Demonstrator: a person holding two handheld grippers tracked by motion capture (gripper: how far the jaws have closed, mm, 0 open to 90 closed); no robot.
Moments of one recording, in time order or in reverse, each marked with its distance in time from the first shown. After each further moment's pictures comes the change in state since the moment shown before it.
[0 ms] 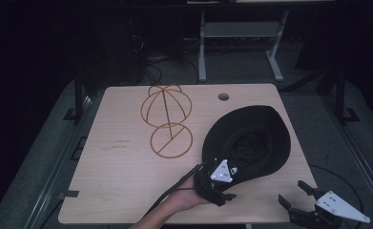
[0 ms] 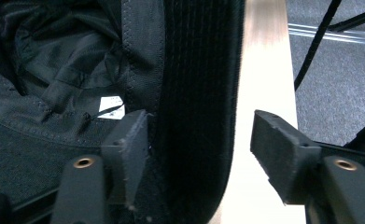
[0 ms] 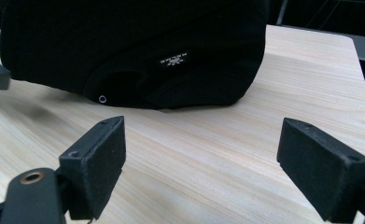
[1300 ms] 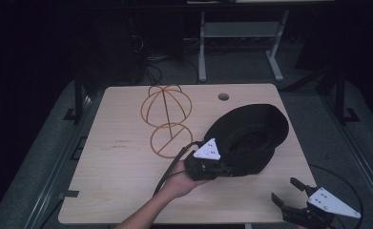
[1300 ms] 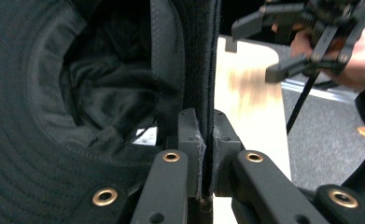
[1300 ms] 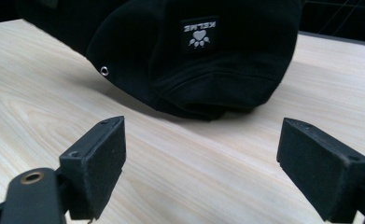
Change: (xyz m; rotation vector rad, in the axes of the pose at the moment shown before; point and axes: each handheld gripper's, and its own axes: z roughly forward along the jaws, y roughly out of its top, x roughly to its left) left arm 0.030 0.017 -0.047 -0.212 -0.010 -0.108; right arm 0.012 0.010 0.013 -0.005 0.039 -0.030
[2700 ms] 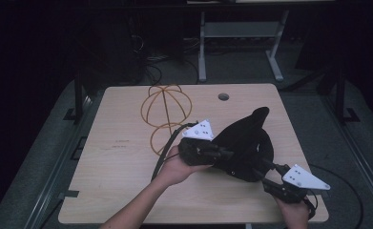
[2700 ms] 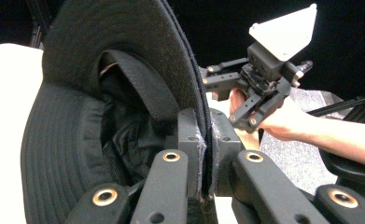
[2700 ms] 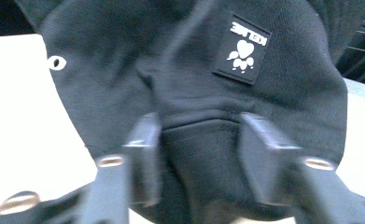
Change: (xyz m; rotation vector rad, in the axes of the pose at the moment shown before) left arm 0.011 0.037 -0.034 -0.096 -0.052 -0.022; right arm 0.006 0.039 0.060 -0.080 0.102 -0.116
